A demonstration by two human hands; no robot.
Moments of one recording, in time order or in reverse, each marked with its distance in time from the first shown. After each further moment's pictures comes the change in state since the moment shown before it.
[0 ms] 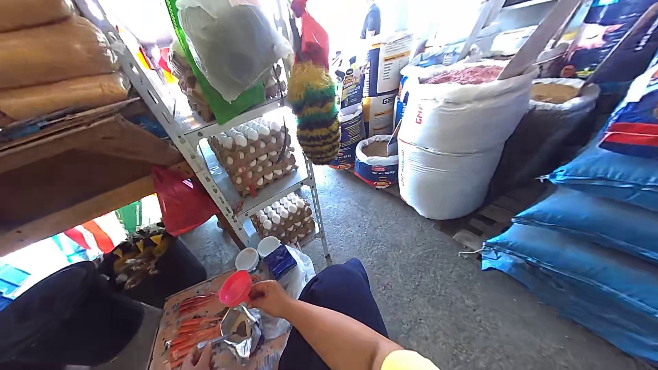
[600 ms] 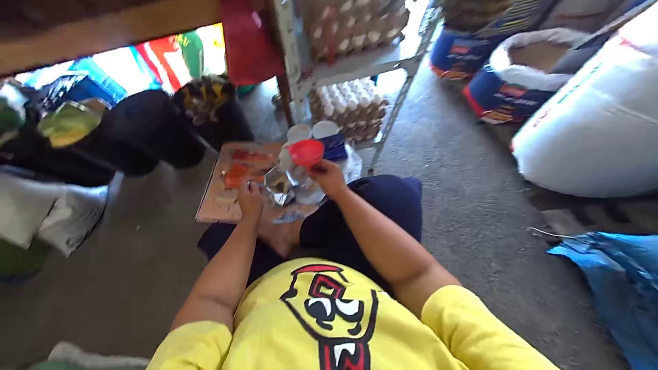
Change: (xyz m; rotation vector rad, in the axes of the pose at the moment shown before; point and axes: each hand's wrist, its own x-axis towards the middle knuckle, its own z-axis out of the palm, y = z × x) left_hand -0.023 0.008 0.024 0.295 0.136 0.217; right_hand -0.034 0.008 -0.009 -0.066 0.182 0.047
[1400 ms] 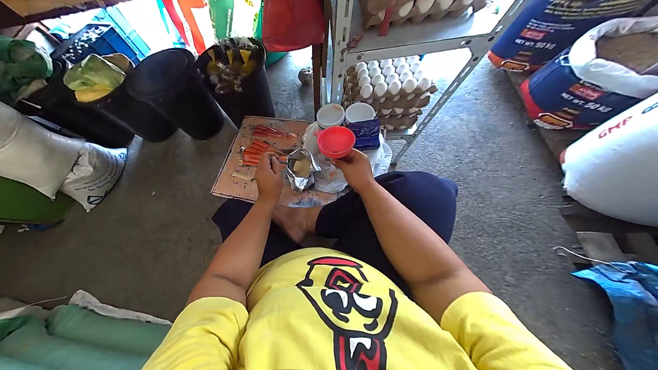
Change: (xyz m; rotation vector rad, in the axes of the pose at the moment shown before) left_hand 0.000 -0.004 -0.005 0.030 0.167 0.294; right_hand 0.003 0.013 0.011 0.124 -0.014 0.073
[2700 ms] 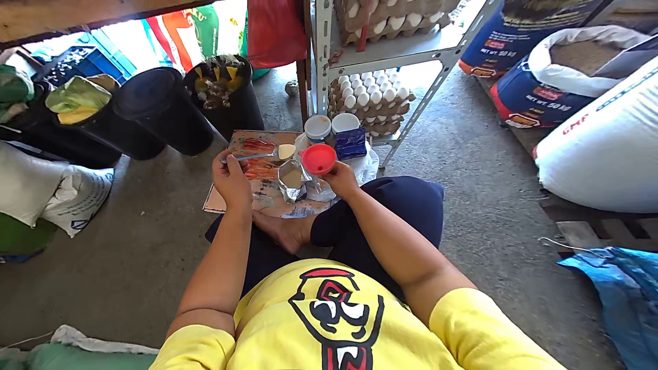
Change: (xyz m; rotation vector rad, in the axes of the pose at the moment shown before) left_hand 0.033 0.048 -0.059 -0.688 0.306 -0.241; right_hand 0.000 0.000 0.005 -0.191 -0.049 0.063
